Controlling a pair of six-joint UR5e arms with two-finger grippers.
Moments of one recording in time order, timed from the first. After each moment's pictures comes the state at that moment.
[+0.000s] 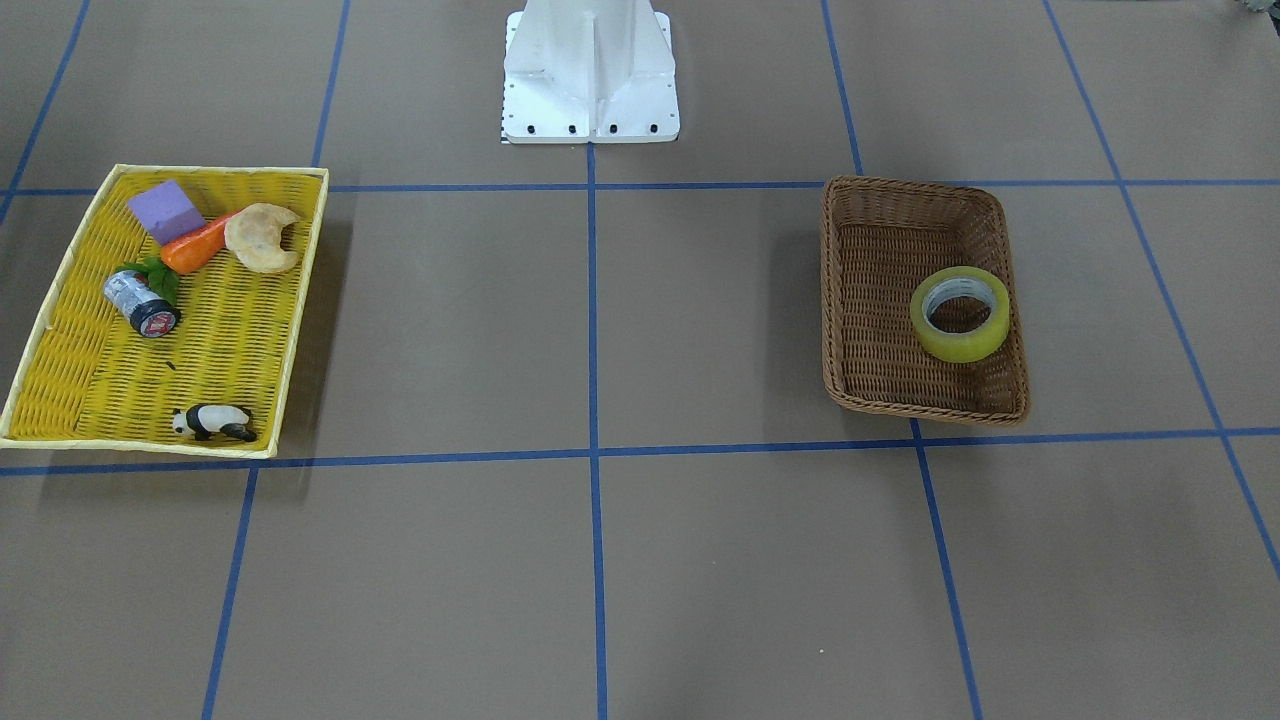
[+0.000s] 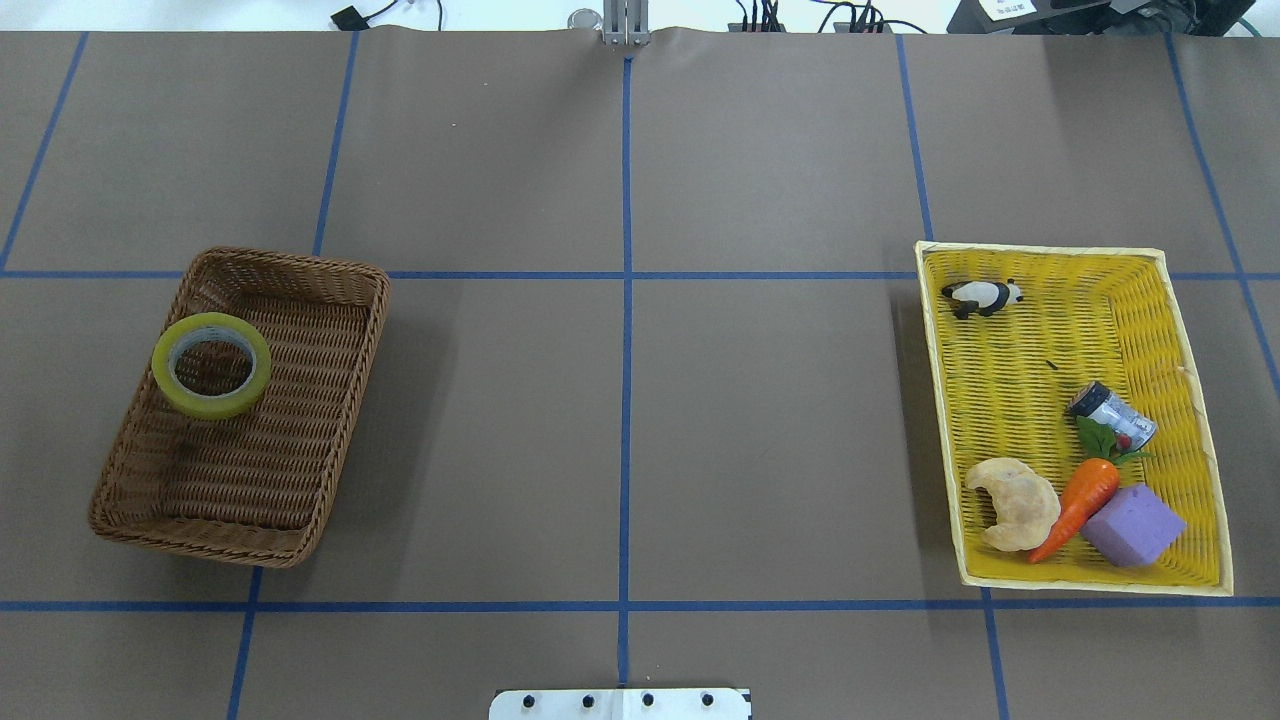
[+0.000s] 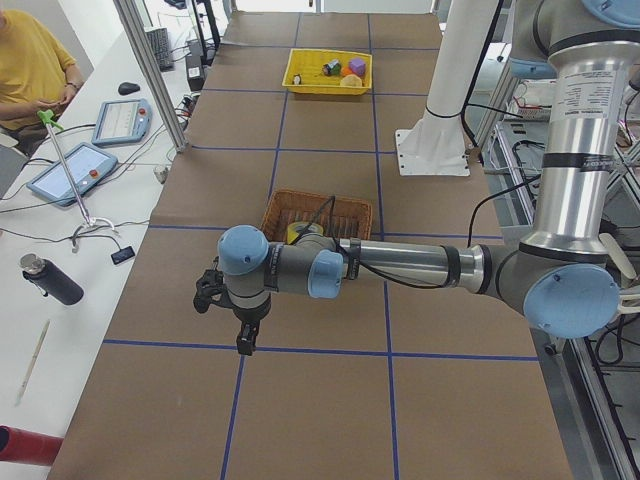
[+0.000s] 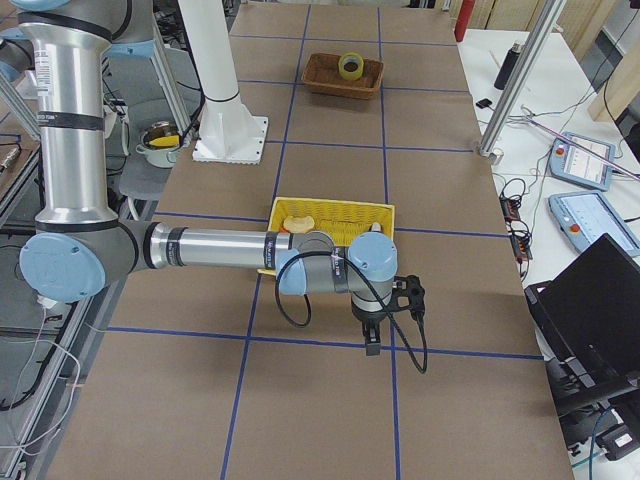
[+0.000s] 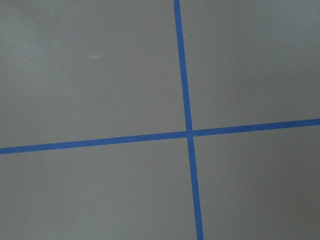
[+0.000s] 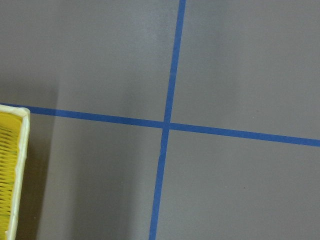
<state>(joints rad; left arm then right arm) -1.58 -1.62 -1.57 -1.64 -2.32 0.02 1.59 -1.59 1.59 -1.46 2.32 -0.01</state>
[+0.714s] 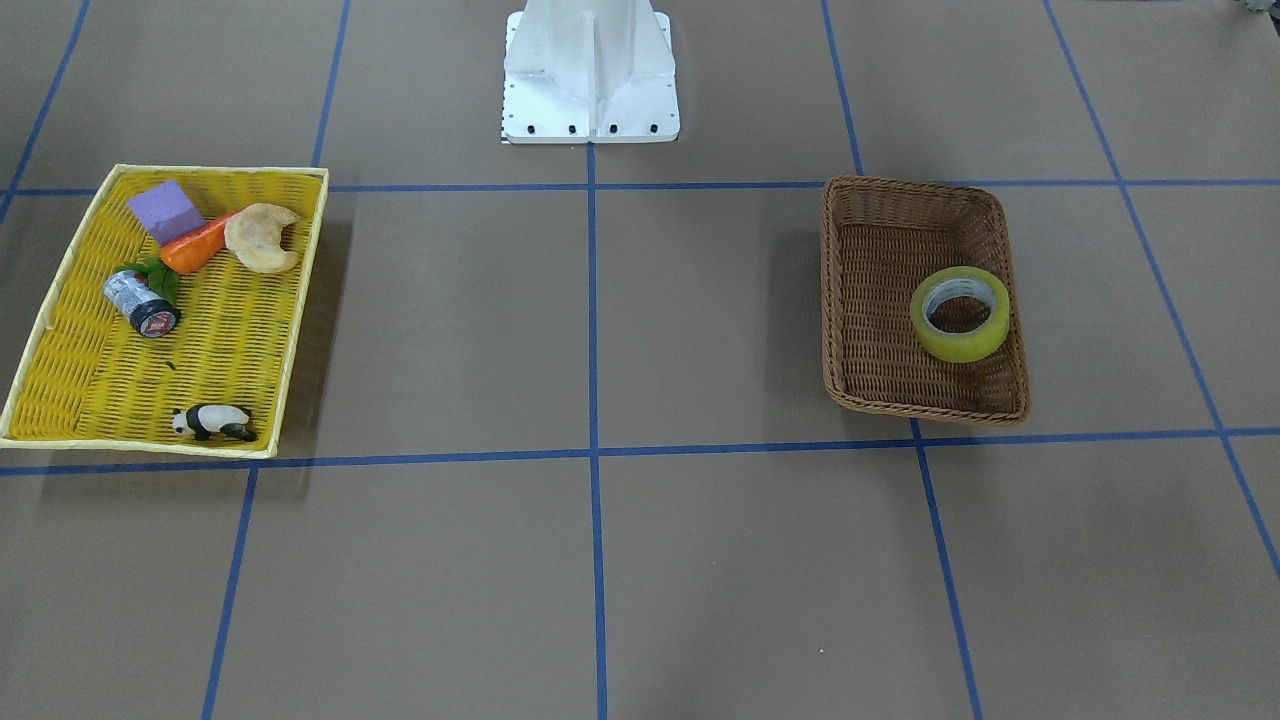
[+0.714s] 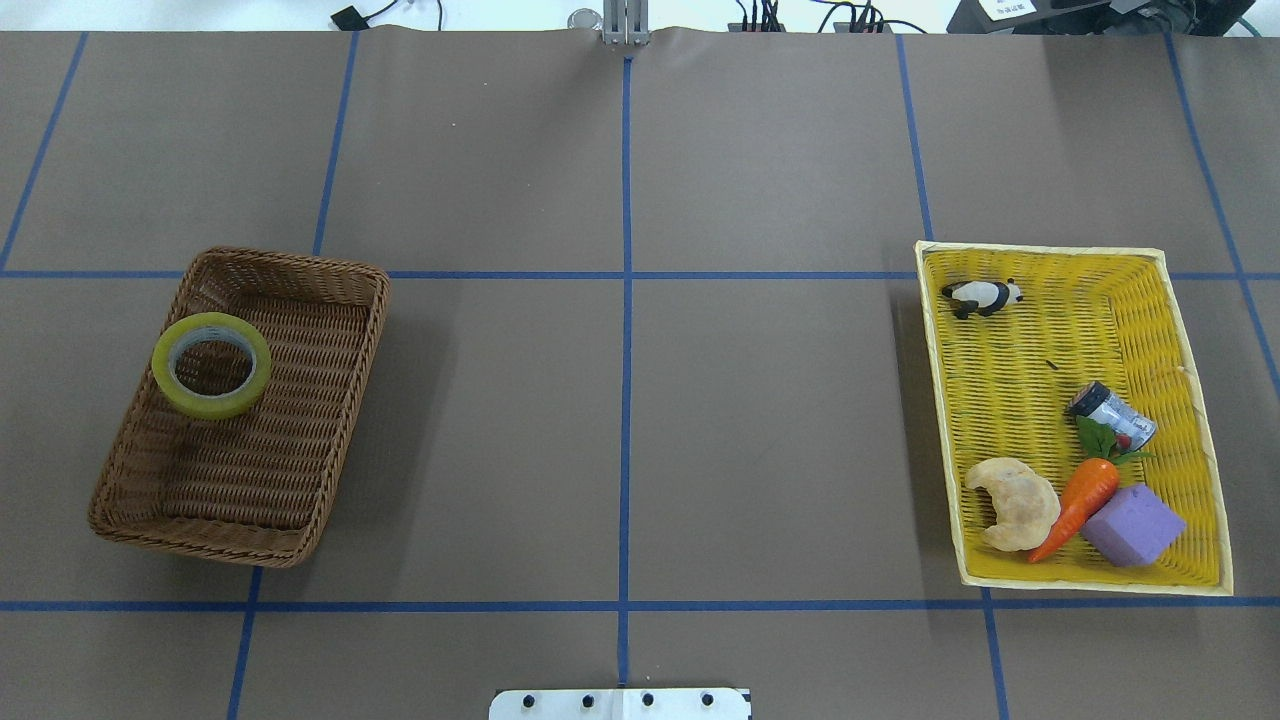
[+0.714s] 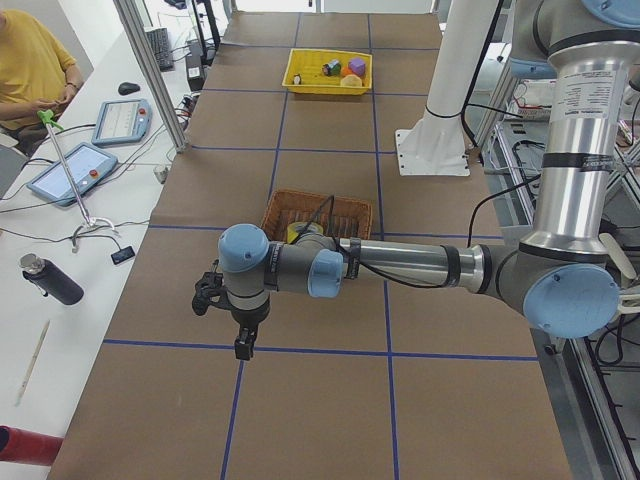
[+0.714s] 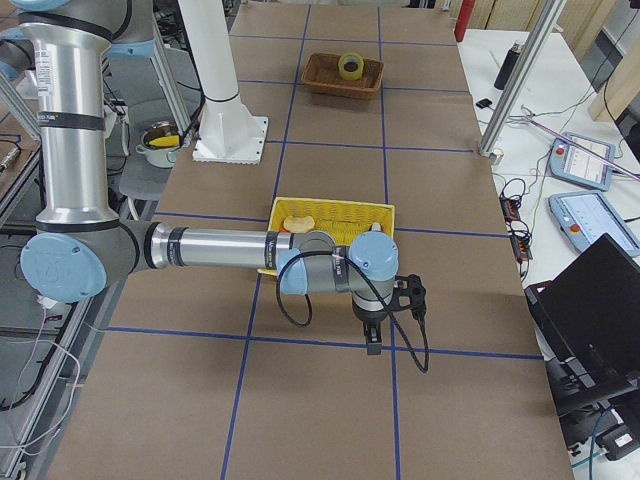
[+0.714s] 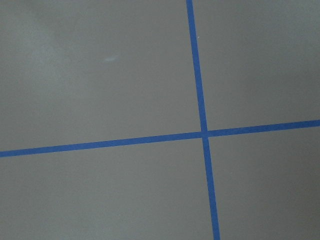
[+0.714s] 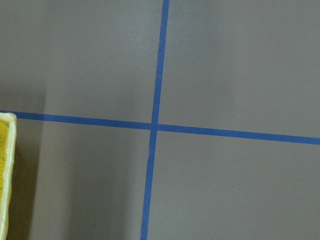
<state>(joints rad) -1.58 -1.62 -1.58 -1.64 -2.26 0.03 1.59 -1.59 1.59 -1.46 2.32 -0.01</state>
